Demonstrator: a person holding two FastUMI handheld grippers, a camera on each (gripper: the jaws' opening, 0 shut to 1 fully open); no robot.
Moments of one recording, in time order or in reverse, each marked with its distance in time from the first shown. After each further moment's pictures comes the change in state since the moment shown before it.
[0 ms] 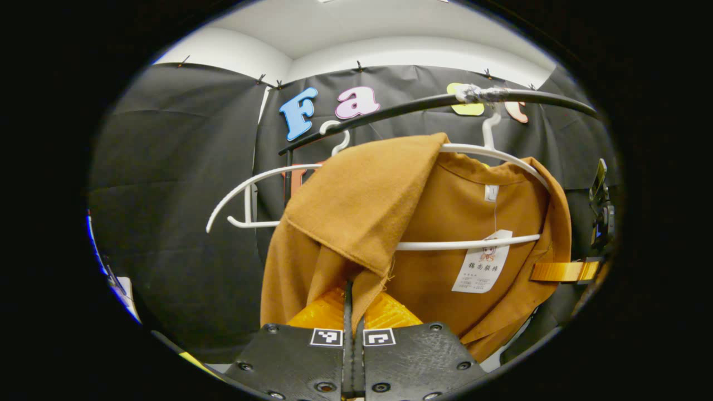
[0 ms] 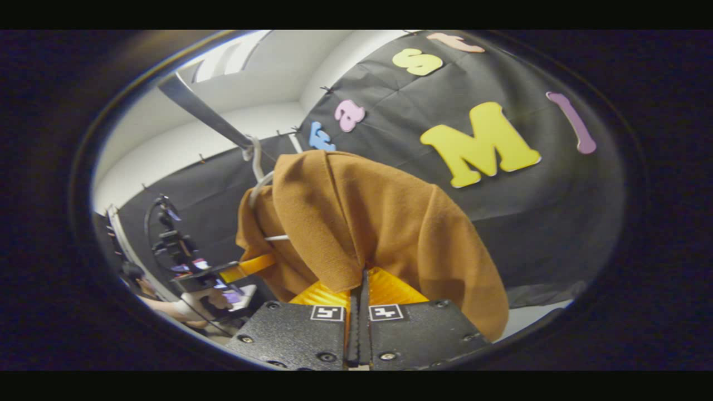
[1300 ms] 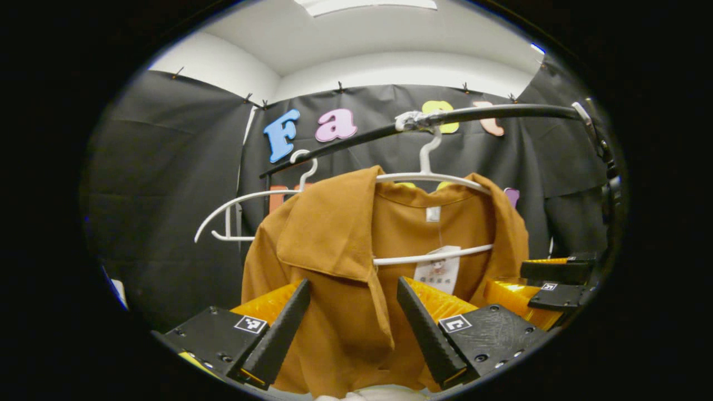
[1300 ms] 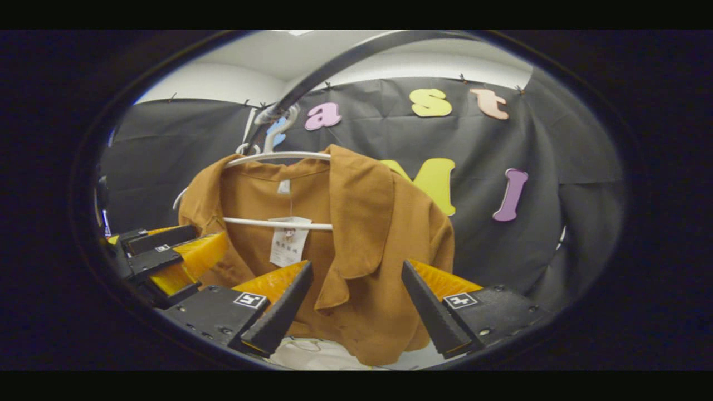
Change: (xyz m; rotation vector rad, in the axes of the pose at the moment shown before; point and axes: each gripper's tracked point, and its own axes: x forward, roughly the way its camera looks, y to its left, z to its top) left arm -0.017 -0.045 0.012 0.050 -0.117 -0.033; right arm -0.016 -0.011 0.001 -0.391 -0.082 -0.704
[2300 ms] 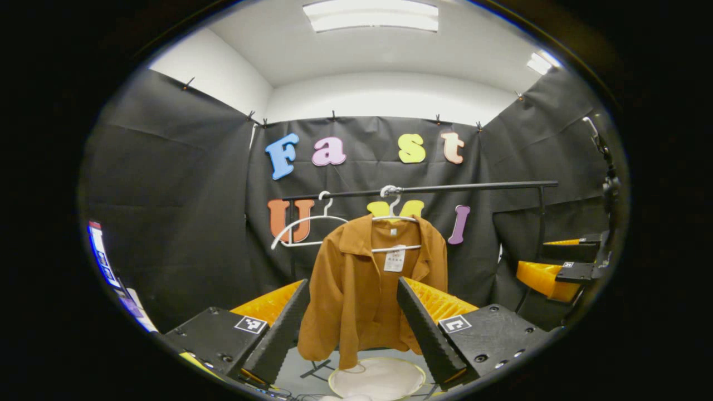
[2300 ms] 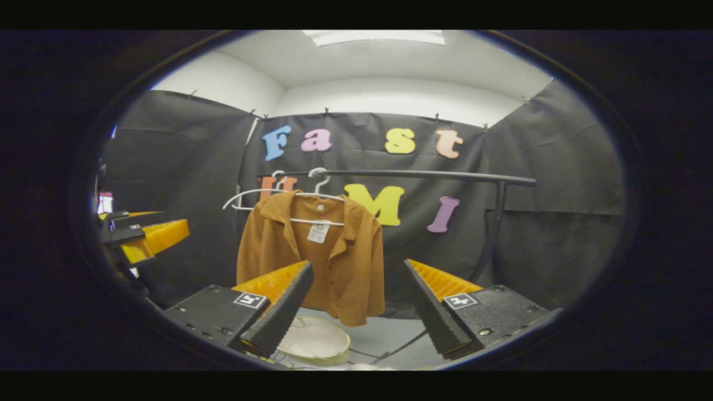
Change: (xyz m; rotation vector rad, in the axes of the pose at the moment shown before) left arm -0.250 0.055 0.064 -0.047 -0.021 -0.197; right arm -0.334 0.044 0.016 -0.095 -0.052 -0.195
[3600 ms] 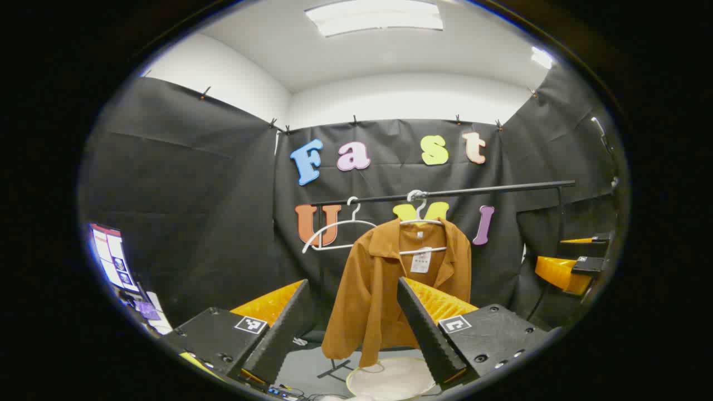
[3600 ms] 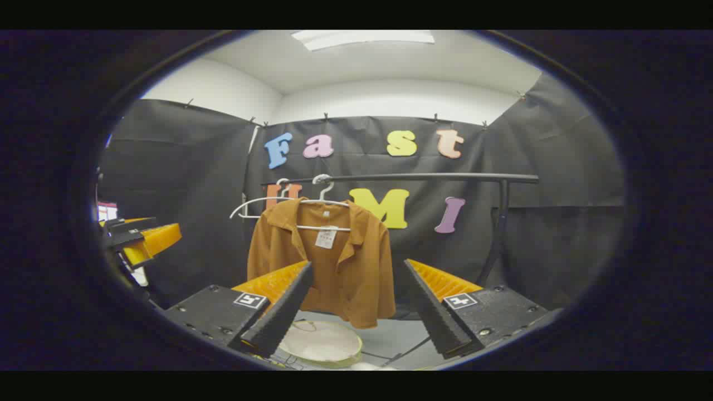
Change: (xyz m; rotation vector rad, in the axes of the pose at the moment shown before) left arm -0.030 0.031 0.010 0.028 0.006 0.130; right arm -0.023 0.006 0.011 0.052 -0.020 0.033
